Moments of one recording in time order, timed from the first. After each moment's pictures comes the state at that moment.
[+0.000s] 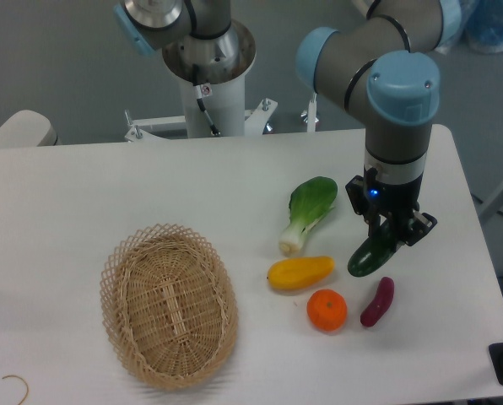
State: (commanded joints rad) arm 2.62 -1.94 -1.40 -1.13 1.58 1.41
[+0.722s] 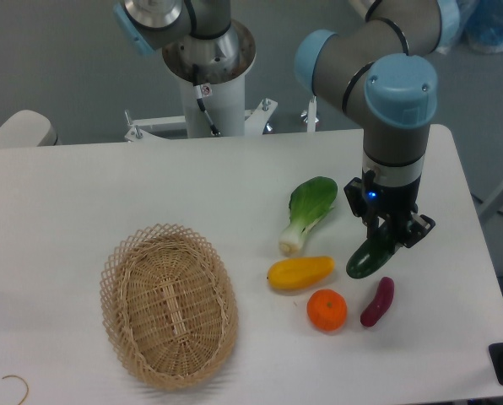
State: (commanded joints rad) arm 2.62 -1.95 -1.41 -1.12 1.59 1.36
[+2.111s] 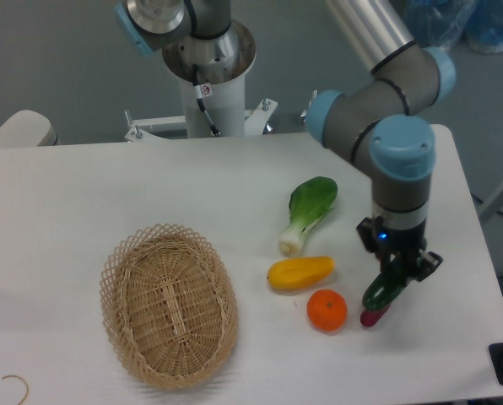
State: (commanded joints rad) arm 2.75 -2.06 -1.51 -0.90 1.59 1.68
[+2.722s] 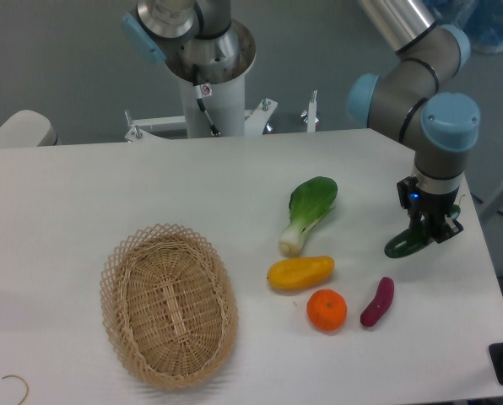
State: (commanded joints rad) arm 2.83 -2.06 -1.70 -0.81 1.59 1.89
